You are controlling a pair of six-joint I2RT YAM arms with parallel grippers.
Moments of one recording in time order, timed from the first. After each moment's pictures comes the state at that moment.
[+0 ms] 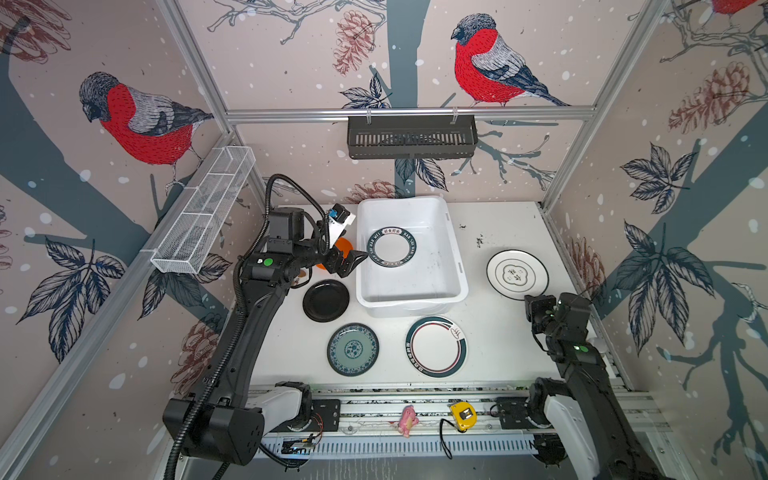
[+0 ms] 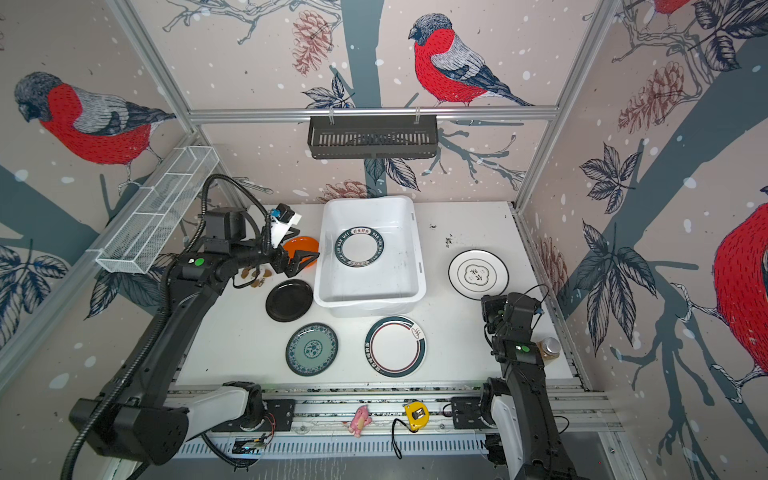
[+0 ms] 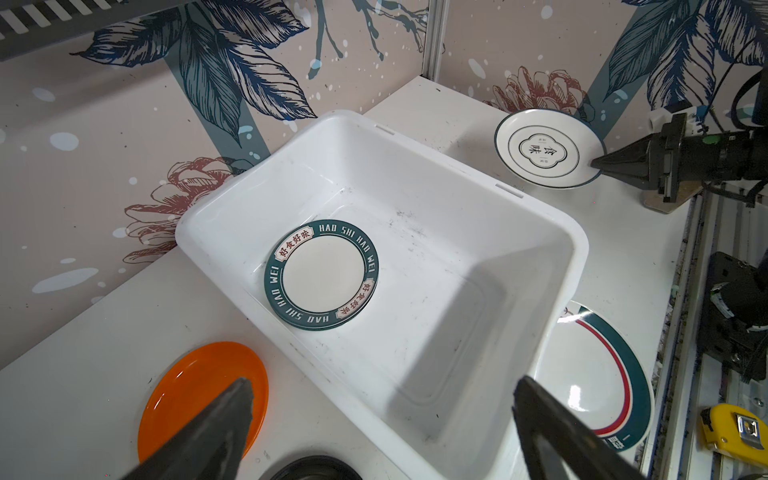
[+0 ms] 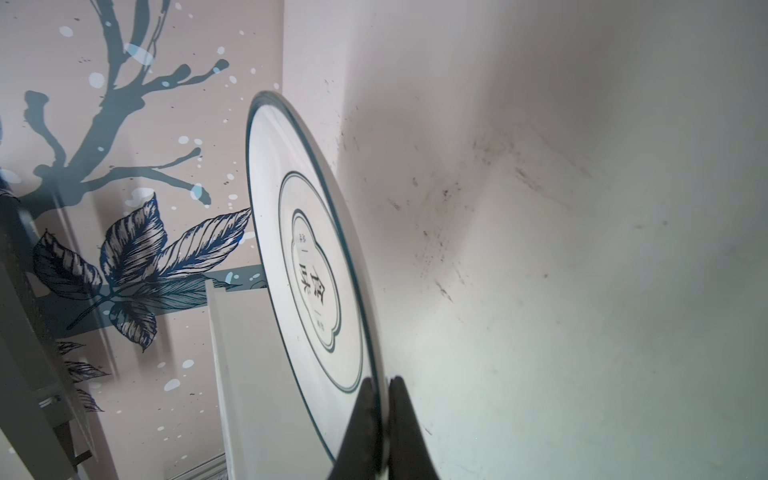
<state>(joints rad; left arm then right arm) -0.14 1.20 1.29 -0.69 0.65 0.42 -0.18 0.68 0.34 -0.19 -0.22 1.26</state>
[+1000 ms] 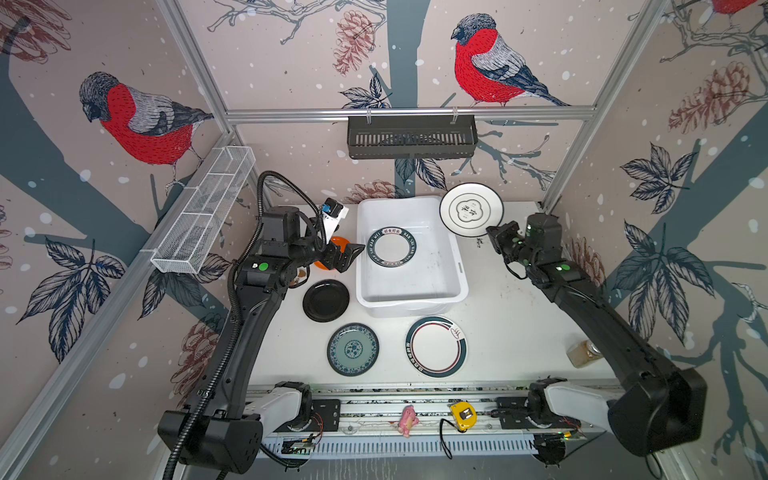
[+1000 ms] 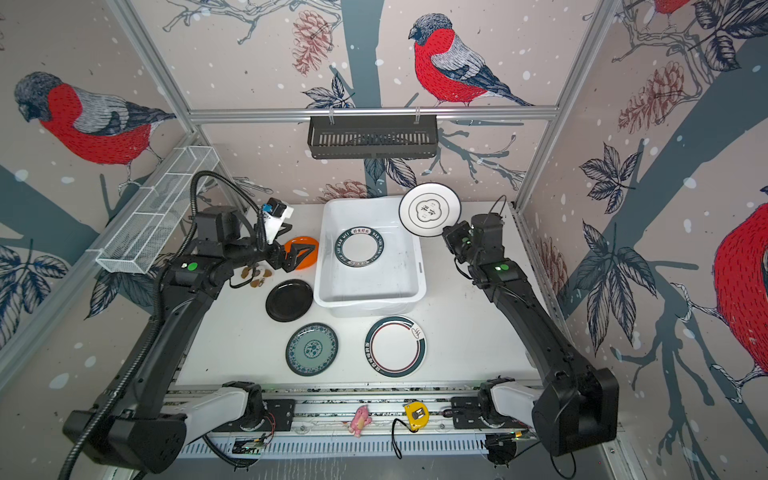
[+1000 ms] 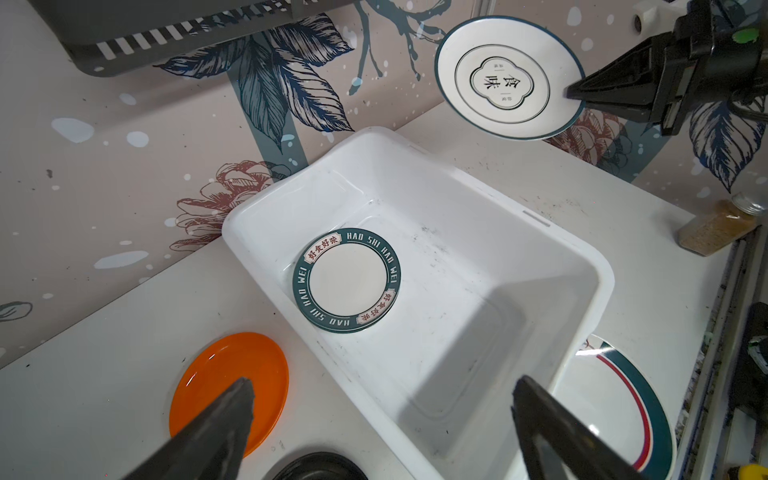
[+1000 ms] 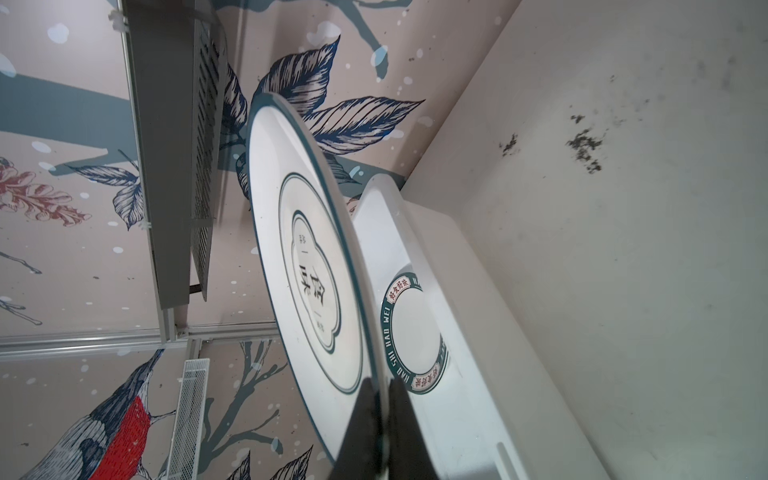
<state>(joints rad) -0.14 1.15 1.29 -0.65 0.55 0.31 0.27 1.27 1.07 -0.19 -0.14 1.15</state>
